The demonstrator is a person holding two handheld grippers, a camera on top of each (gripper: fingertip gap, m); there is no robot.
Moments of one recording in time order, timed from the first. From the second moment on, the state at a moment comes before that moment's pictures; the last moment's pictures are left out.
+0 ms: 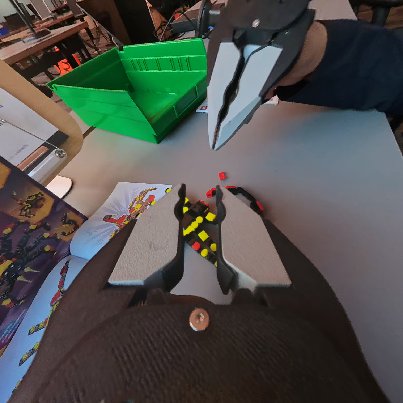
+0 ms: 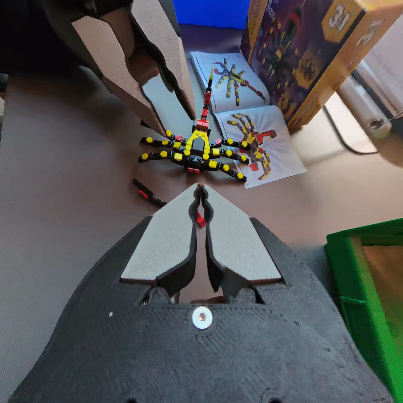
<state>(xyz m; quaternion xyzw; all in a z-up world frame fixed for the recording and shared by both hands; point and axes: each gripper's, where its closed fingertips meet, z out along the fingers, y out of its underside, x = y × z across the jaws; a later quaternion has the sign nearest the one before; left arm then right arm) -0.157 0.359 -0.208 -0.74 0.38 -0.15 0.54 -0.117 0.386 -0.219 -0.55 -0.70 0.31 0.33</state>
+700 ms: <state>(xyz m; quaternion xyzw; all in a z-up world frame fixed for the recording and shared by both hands) -0.161 0.369 -0.212 -0.78 0.31 -0.15 0.52 -0.132 0.382 -0.271 -0.64 -0.67 0.29 0.23</state>
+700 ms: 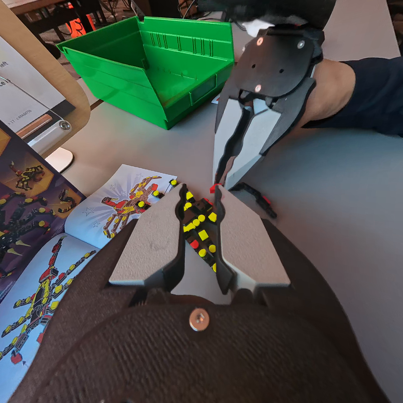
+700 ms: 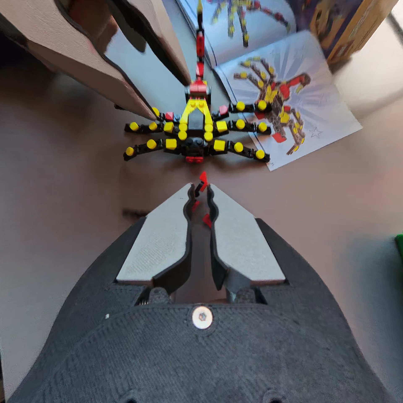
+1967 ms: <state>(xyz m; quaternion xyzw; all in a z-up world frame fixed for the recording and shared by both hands) -0.143 0.364 -0.193 -0.69 0.43 0.06 0.58 -0.140 0.344 -0.173 -0.36 -0.71 0.32 0.51</state>
